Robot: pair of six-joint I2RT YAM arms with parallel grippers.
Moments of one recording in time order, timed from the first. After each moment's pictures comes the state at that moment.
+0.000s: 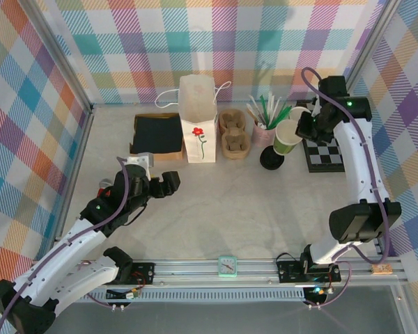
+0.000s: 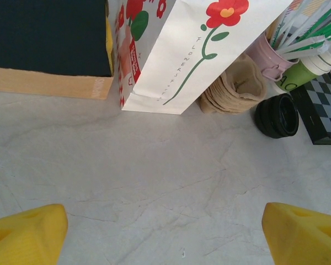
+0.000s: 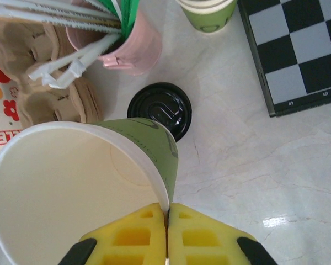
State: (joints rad) left arm -0.60 0.80 0.76 -0.51 -0.13 -0.59; right arm 0.06 1.58 1.83 -1.35 -0.08 0.36
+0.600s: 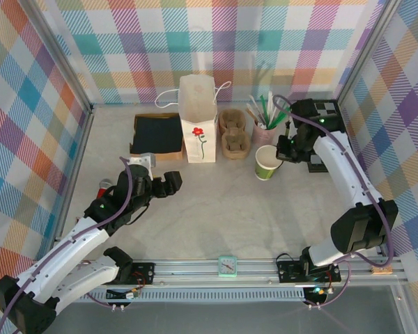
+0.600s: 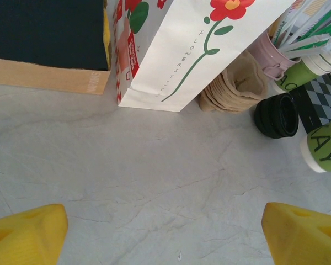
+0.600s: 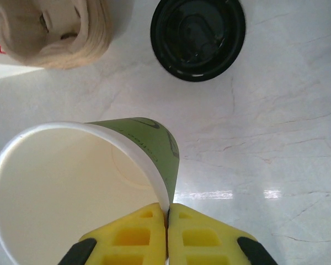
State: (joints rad) left arm -0.60 0.82 0.73 -0.47 -0.12 -0.62; right arm 0.23 1.51 1.53 -1.25 -0.12 0.37
